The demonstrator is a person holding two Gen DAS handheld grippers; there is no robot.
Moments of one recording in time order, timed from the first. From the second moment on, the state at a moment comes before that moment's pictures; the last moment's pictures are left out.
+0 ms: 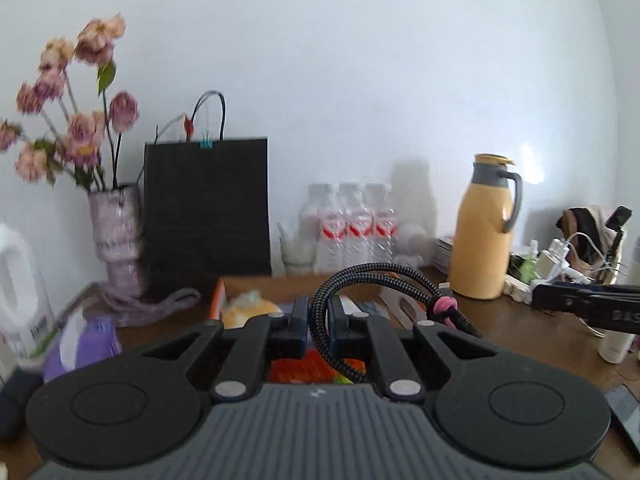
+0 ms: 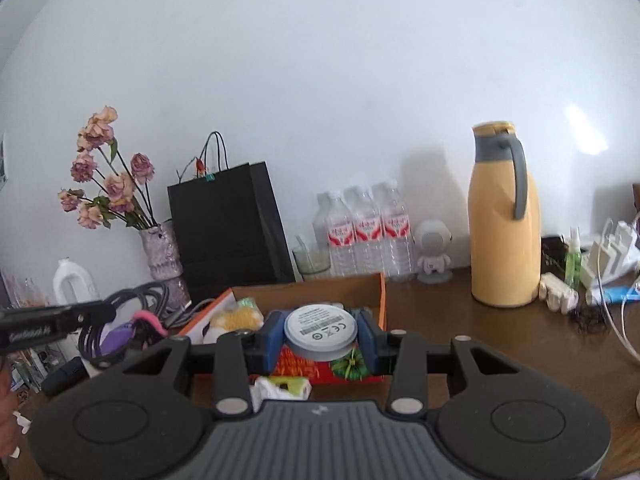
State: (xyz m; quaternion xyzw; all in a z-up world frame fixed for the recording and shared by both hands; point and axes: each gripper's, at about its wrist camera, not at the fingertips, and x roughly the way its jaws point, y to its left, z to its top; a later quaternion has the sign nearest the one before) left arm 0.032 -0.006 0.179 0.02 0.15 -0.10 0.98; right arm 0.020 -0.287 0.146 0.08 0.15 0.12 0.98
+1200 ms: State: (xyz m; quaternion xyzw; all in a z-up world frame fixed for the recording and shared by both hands) left arm 0.384 -0.031 0.112 0.15 0.39 -0.06 0.91; right arm 0.406 -0.207 0.095 -0.05 0.44 0.08 0.89
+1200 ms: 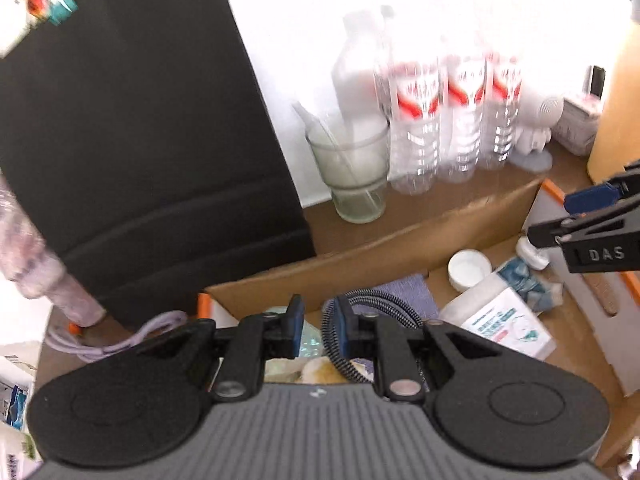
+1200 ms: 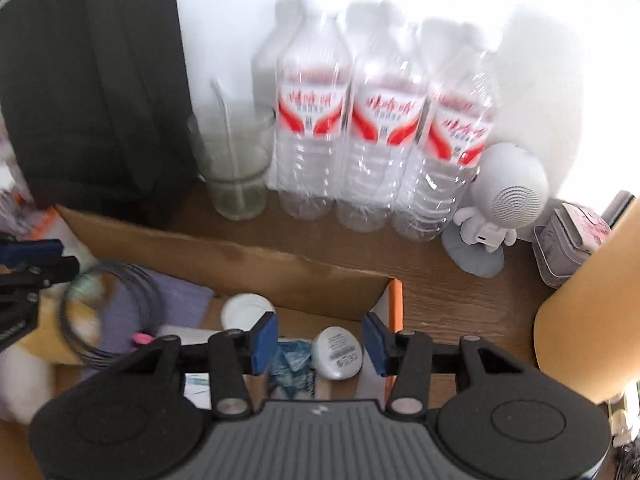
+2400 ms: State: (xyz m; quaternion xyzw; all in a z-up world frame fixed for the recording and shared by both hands) left arm -0.006 -0.006 0.038 0.07 0.26 -0.16 0.95; right arm -0.004 -0.226 0.021 -0.01 0.28 0.06 0.96
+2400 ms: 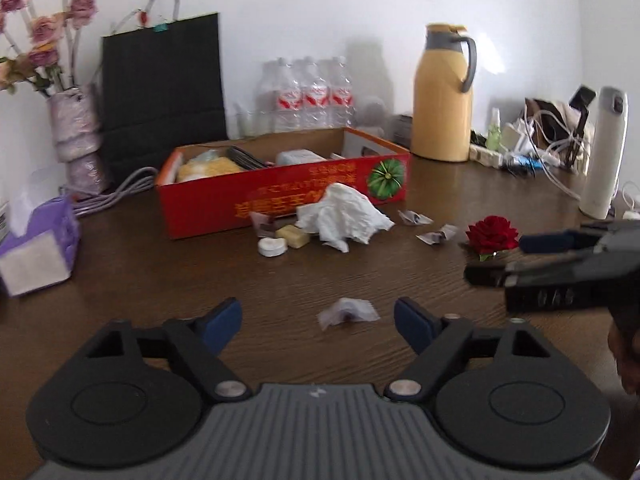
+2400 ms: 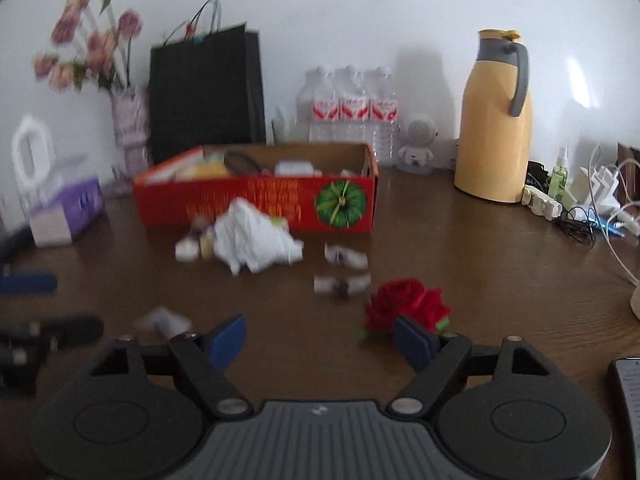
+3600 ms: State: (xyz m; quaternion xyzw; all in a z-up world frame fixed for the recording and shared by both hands) left arm 0.037 -0.016 0.023 0.01 0.32 -0.12 0.94; right arm 0.068 -0.228 0.015 -0.03 0.32 0.08 0.94
